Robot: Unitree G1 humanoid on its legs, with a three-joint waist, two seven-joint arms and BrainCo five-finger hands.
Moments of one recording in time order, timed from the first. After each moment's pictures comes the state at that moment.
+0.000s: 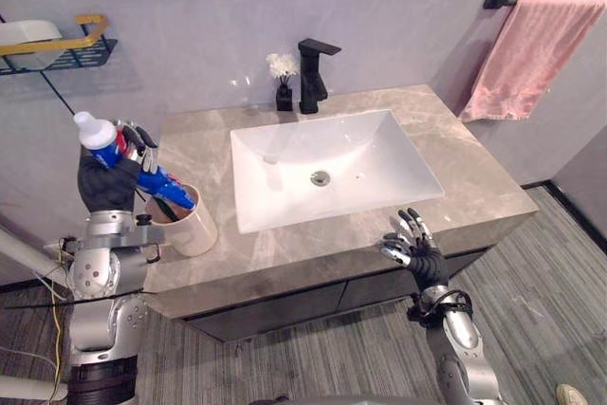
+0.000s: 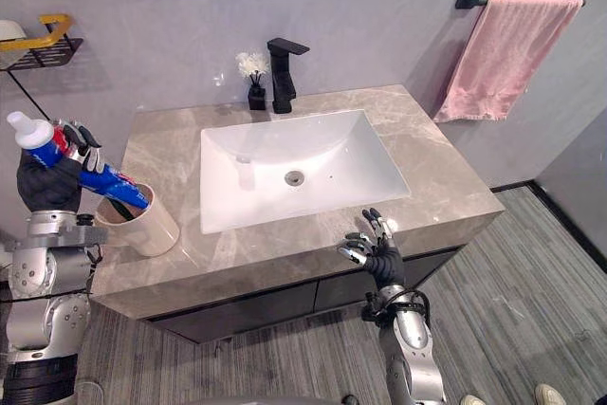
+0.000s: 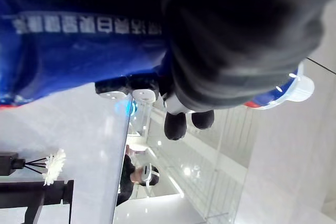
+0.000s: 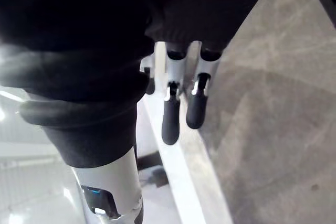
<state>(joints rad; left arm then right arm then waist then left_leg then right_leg) -0.01 0.39 0.27 -0.28 -0.57 -0.17 0.00 0.20 -0.05 0.01 -0.02 0.34 -0.11 0.11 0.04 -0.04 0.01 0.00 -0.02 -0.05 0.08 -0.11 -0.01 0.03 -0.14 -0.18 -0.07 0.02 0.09</state>
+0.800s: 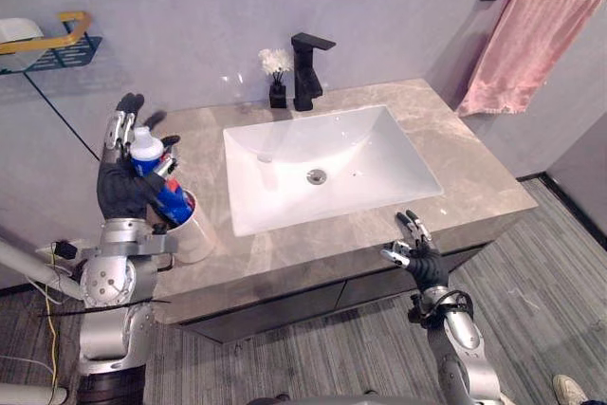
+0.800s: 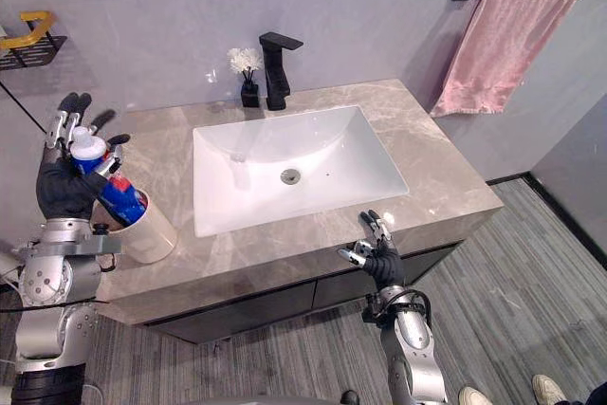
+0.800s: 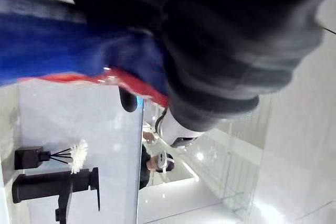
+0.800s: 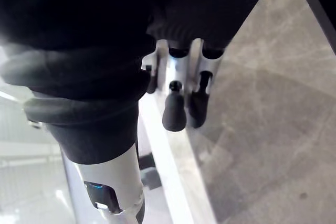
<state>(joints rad) 0.02 0.41 0.25 -0.35 -0.43 -0.15 0.00 0.21 -0.05 0.01 -0.02 0.32 -0.10 0.14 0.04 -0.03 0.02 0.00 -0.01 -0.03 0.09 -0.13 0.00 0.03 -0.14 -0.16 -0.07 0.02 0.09</state>
